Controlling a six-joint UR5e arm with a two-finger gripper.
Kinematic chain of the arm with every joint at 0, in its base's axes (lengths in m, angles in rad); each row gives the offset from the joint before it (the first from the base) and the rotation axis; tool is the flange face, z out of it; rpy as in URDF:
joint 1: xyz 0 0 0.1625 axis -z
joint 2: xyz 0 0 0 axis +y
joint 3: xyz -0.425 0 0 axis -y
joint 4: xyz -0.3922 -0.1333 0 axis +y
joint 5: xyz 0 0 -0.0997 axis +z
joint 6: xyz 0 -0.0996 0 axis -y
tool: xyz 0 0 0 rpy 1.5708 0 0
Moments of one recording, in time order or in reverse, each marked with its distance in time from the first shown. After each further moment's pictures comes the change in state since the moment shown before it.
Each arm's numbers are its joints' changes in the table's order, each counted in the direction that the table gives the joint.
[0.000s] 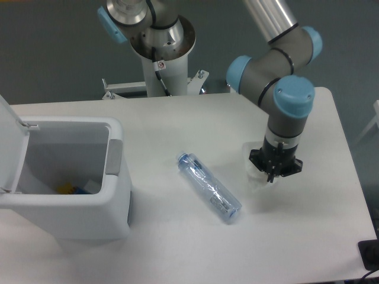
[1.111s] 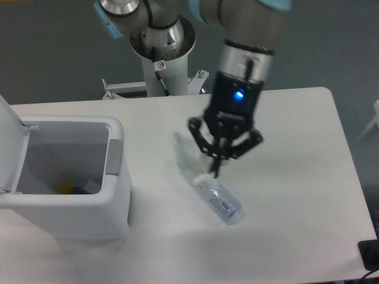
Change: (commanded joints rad) arm 0.247 -0.275 0.121 0.046 0.356 -0.549
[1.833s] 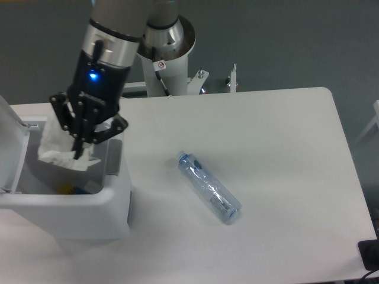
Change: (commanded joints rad) arm 0.260 -0.022 -0.054 -0.014 -0.015 -0.011
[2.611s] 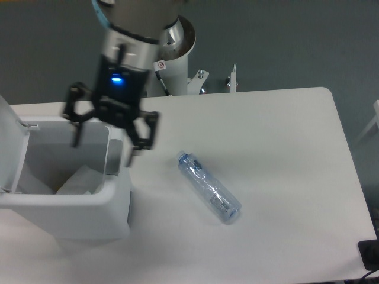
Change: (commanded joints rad) arm -0.276 0.046 0.000 -0.032 0.005 -0.003
